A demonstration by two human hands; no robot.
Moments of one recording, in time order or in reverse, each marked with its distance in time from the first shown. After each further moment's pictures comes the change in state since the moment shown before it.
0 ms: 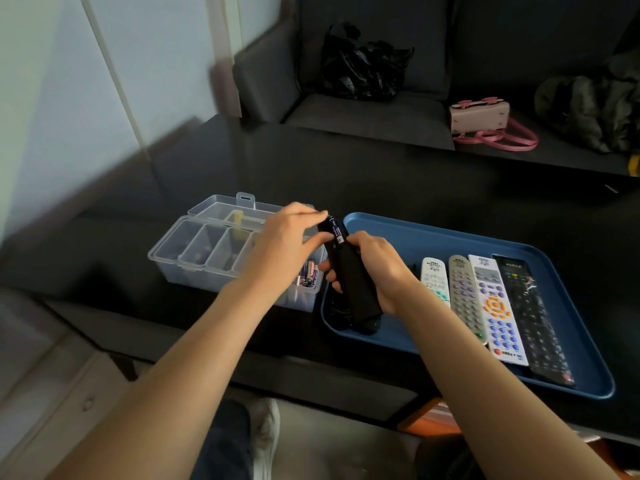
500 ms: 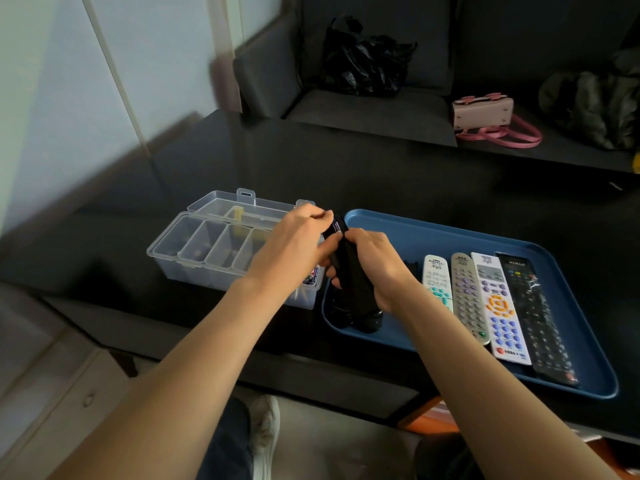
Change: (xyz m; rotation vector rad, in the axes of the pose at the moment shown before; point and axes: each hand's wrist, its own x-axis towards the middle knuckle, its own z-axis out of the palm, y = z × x) left_hand -0.001 0.010 0.007 0.143 -0.044 0.068; right_hand 0.002 0.002 0.004 -0.078 0.037 -0.114
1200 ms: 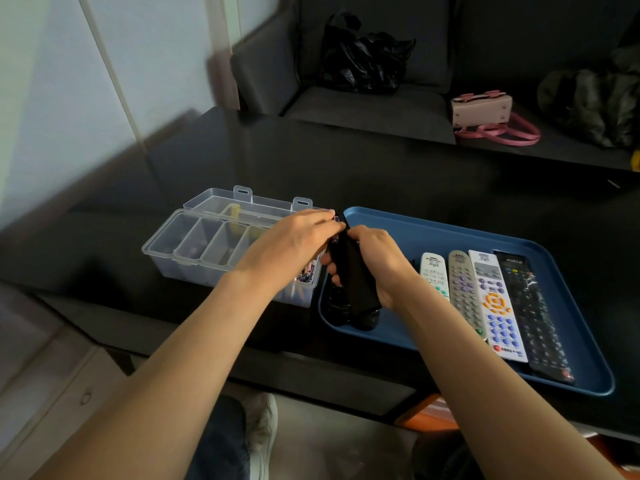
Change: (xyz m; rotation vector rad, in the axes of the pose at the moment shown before) left_hand -0.005 0.000 -0.013 0.116 -0.121 0.277; right_hand 0.002 -0.002 -0.006 0.097 -0.045 0.125
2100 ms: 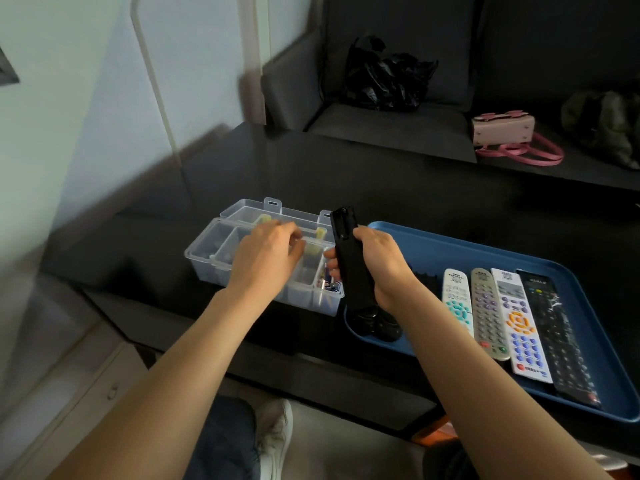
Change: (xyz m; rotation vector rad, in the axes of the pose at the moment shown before) left_hand -0.035 -0.040 -0.011 -0.002 0.117 -0.506; right_hand -0.001 -0.007 0.038 0.017 0.060 -0.108
